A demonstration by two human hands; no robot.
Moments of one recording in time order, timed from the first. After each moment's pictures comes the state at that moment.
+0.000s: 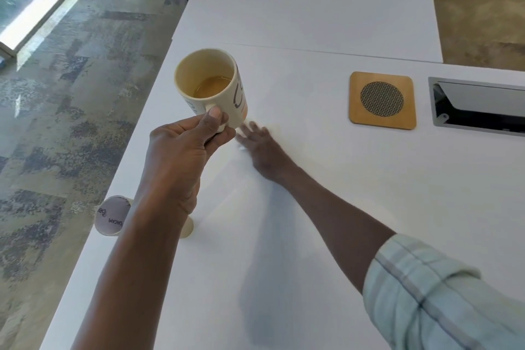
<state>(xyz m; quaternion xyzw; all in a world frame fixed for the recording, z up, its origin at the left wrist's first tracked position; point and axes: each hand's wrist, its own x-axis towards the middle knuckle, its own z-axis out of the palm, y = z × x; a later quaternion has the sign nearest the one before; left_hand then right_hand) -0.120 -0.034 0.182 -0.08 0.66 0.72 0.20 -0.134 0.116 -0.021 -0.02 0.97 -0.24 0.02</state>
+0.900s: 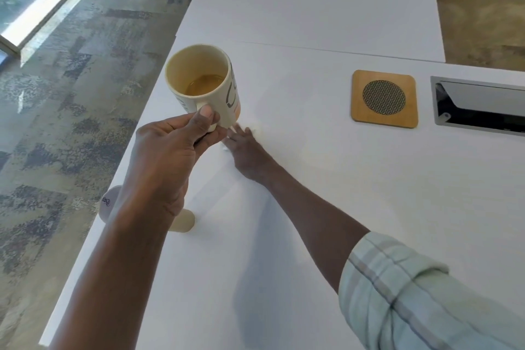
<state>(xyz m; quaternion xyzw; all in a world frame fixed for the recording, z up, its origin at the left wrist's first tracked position) -0.116 -0.052 0.188 -0.08 0.67 0.71 0.19 -0.148 0.076 -0.020 -0.05 0.96 -0.26 0.03</state>
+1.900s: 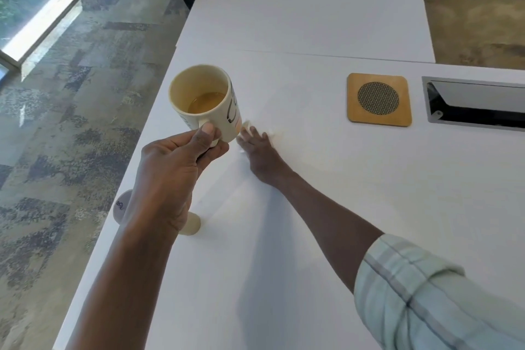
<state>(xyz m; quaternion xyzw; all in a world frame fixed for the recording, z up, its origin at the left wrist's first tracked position) -0.100 -0.061 0.197 -0.09 0.67 0.71 0.20 -0.131 0.095 -0.026 0.01 0.96 -0.28 0.02</state>
